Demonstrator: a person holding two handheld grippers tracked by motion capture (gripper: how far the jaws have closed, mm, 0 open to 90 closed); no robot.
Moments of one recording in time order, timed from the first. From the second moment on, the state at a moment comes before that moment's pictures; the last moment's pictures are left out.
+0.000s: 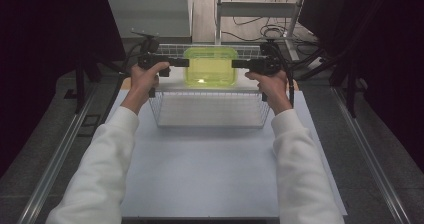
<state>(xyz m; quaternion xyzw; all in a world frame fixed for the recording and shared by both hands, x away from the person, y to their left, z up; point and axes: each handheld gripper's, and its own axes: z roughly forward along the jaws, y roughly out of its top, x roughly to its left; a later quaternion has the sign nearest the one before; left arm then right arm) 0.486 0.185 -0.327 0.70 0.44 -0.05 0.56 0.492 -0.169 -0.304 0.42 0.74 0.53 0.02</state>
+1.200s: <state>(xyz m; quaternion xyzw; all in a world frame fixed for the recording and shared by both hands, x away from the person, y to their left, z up) 0.507 0.174 -0.343 0.63 0.54 0.03 0.56 0.526 -0.162 -0.336 0.54 0.62 0.58 -0.02</state>
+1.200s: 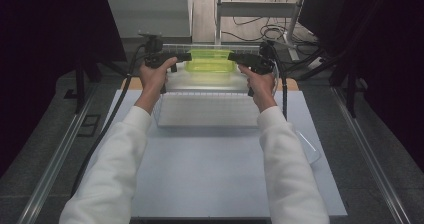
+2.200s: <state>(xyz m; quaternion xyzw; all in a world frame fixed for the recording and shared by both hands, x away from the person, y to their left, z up) 0.378 0.218 -0.338 0.73 0.42 0.09 0.53 0.416 -0.196 -0.307 0.40 0.77 0.48 0.10</state>
